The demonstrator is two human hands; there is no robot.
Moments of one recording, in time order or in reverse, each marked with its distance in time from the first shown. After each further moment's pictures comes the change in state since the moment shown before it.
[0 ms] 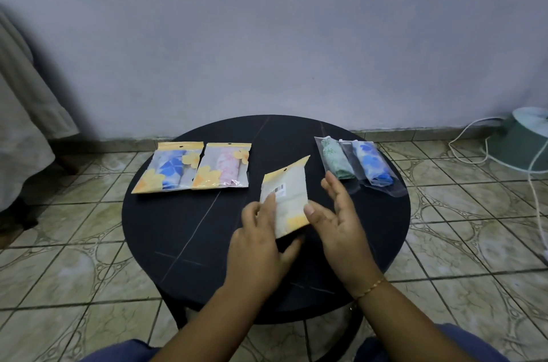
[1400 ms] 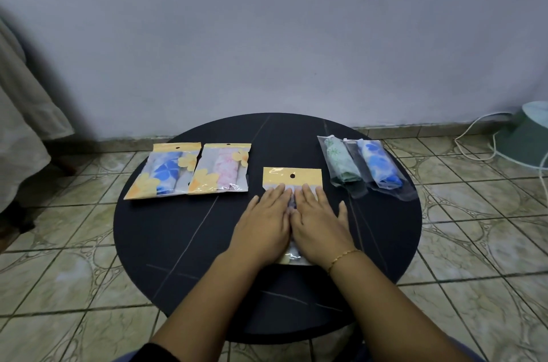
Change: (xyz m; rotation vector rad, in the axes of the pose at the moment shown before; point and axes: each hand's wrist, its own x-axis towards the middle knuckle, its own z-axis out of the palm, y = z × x) left_hand 0.065 -0.011 0.010 0.088 -0.211 0.158; right_hand 0.056 0.028 0.022 -1.109 -0.285 0.148
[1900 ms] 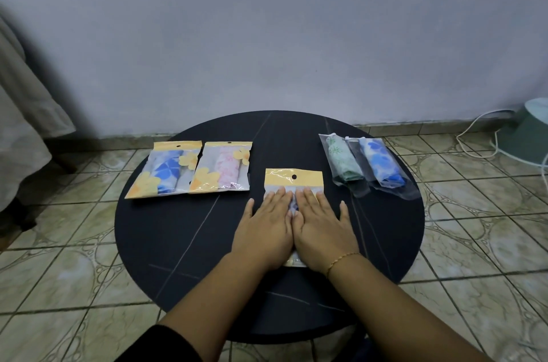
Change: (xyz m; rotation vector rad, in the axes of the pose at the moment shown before) left_hand -0.003 0.003 0.005 0.087 -0.109 -0.080; right_hand -0.002 0.005 0.010 -0.073 -0.014 0.006
